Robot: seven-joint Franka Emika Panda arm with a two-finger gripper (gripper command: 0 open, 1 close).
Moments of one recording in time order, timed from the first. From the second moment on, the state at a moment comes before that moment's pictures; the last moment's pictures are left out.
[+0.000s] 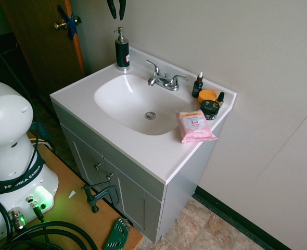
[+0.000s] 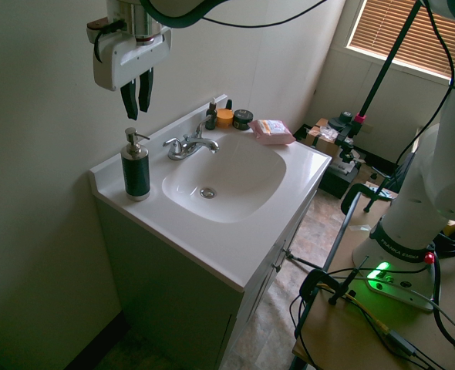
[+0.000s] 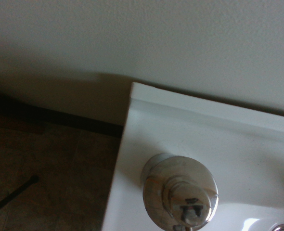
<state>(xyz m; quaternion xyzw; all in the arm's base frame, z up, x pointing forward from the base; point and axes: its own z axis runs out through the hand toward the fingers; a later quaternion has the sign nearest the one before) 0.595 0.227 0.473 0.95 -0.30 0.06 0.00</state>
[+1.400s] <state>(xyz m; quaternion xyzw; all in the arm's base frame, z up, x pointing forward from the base) 0.612 0.234 0.427 0.95 -0.31 0.03 0.03</state>
